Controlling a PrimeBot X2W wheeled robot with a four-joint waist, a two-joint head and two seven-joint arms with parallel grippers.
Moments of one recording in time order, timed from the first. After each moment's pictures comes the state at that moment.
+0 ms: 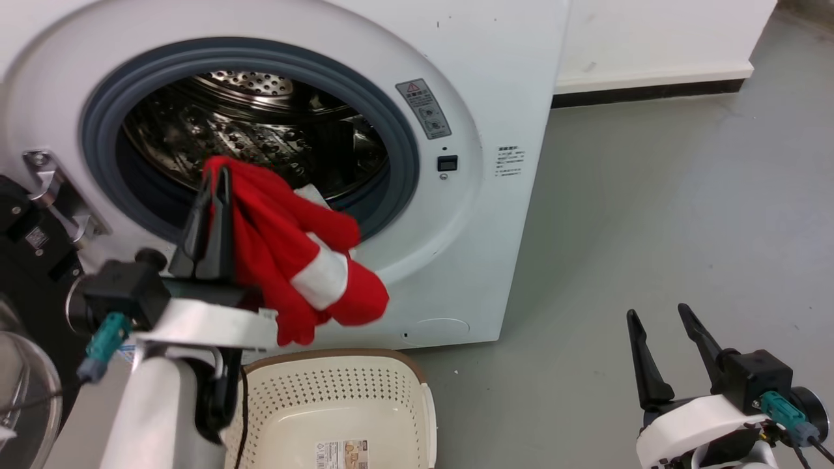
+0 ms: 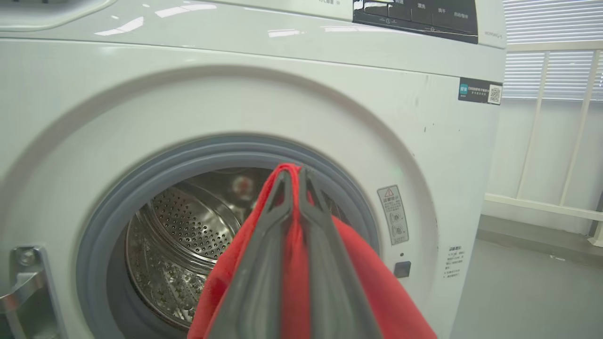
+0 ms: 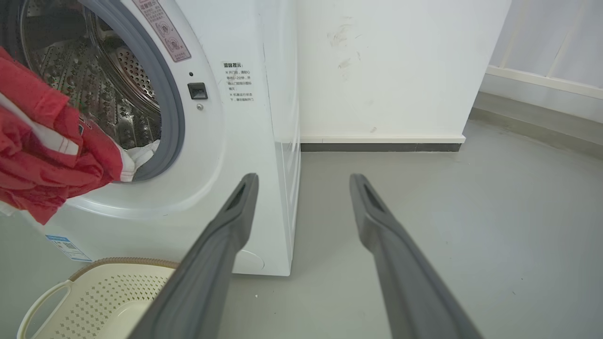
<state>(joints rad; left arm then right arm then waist) -0.32 0.15 -0.02 0.10 -0.23 -0.12 -0.26 0.00 -0.05 0.01 0.09 0.07 0.13 -0.11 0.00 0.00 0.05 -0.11</state>
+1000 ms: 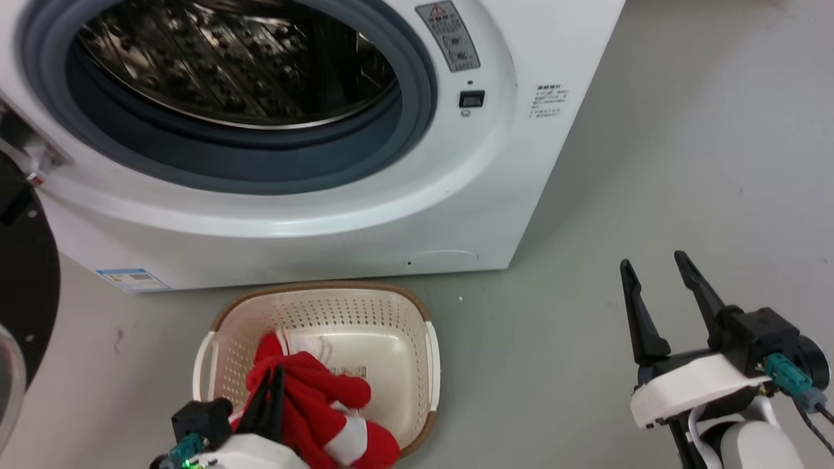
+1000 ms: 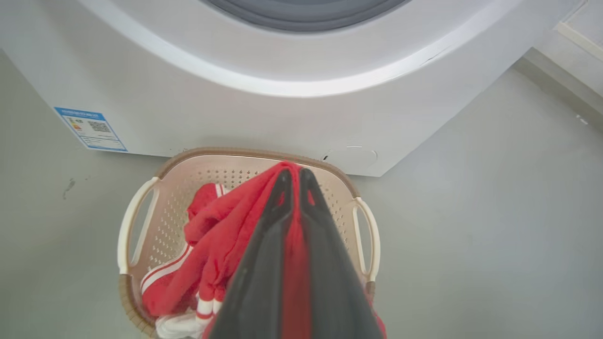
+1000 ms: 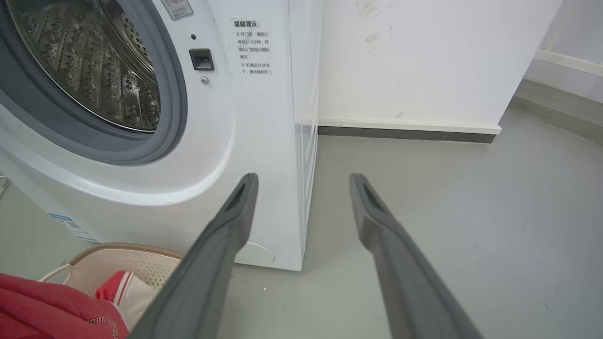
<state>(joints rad) -0.01 0.09 -0.09 0.36 -0.33 -0.10 -0.23 -0.08 -0.05 0.03 0.03 0.06 0.13 -0.10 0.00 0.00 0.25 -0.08</state>
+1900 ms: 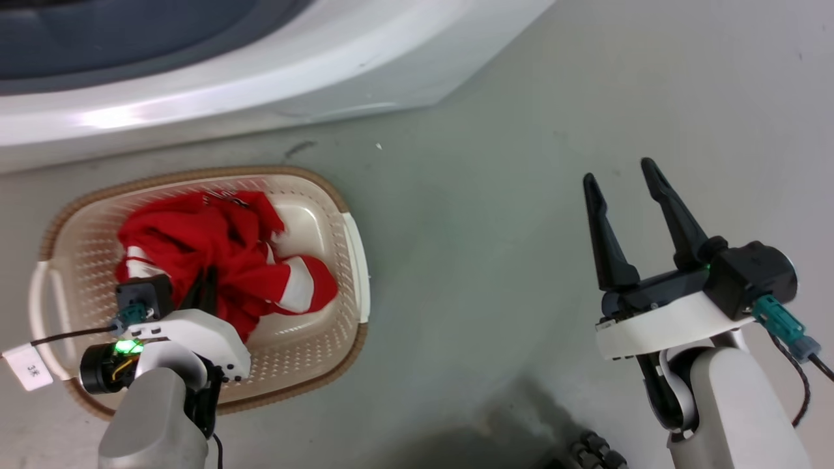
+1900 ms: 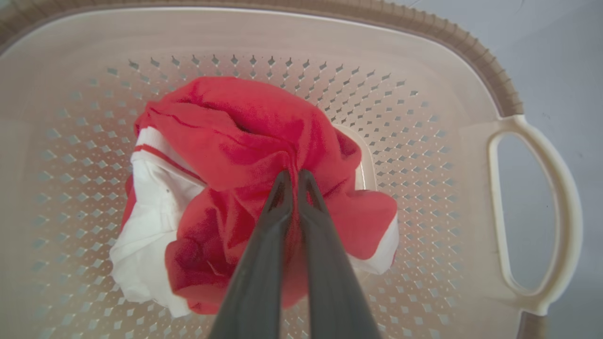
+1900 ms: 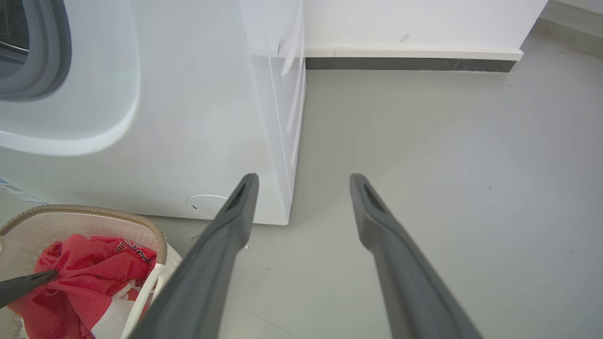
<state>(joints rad) -0.51 0.19 0.01 0.90 -0.25 -0.12 -0.26 -0.29 -0.05 0.14 0.06 0.12 0.13 -0.21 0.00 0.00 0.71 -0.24</state>
